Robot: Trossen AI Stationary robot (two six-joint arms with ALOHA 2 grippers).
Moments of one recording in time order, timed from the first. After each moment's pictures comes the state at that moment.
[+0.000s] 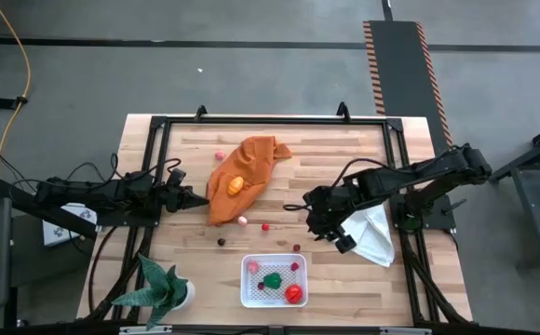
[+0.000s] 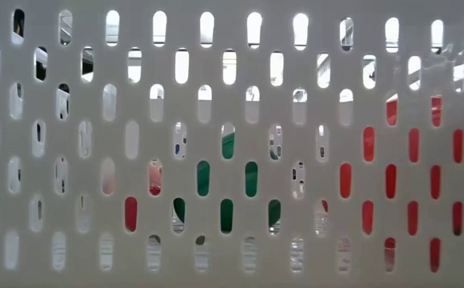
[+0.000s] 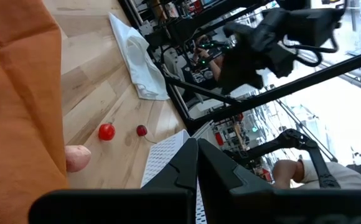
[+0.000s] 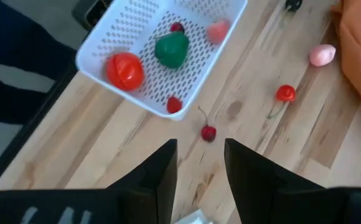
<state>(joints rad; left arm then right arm) 0.10 0.12 0.01 0.03 0.09 -1.12 0.23 1.47 1.29 -0.82 -0.23 -0.24</state>
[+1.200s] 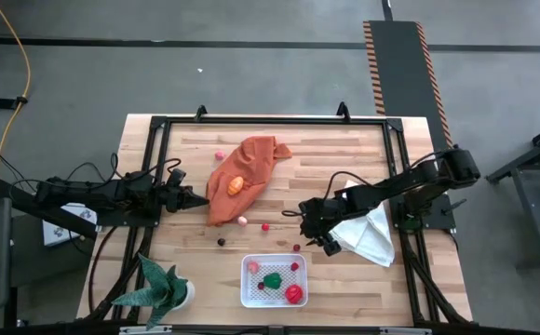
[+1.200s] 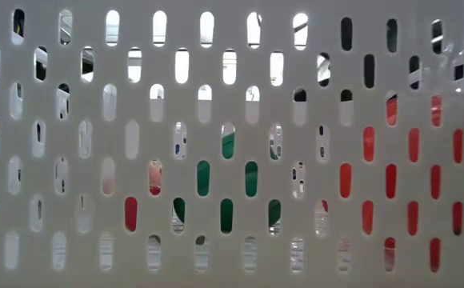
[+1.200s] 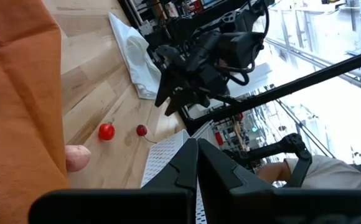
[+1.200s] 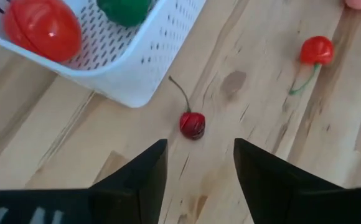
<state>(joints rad) 0.10 0.12 0.01 0.03 0.09 -1.12 0.19 1.57 0.83 -0.19 -0.24 -0.22</state>
